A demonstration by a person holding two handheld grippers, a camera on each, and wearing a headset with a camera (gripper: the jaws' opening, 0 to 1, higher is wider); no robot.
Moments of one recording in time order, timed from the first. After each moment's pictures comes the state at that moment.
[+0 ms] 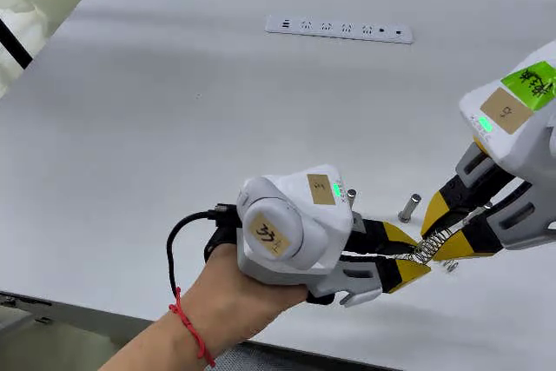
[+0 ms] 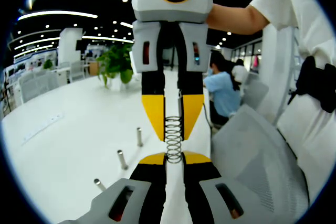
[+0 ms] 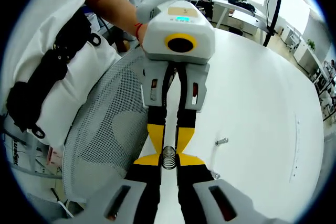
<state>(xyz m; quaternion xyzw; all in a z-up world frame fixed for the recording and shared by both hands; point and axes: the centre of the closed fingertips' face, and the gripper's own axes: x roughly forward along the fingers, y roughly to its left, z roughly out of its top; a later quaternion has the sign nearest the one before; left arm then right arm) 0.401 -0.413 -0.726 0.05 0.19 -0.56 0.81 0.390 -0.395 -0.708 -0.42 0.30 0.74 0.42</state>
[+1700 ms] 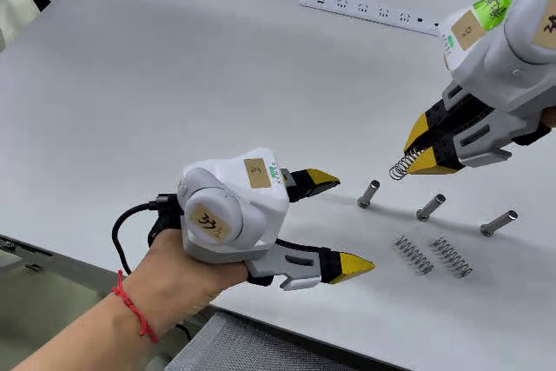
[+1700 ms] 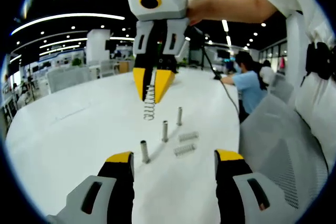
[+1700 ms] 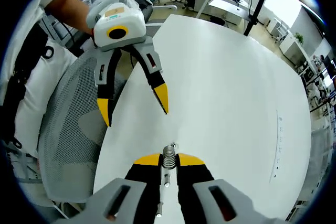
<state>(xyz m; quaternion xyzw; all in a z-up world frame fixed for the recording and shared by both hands) 0.417 -0.324 -0.756 0.05 0.19 -0.45 0.87 0.478 -0.336 -0.730 -0.47 0.31 0.68 0.47</state>
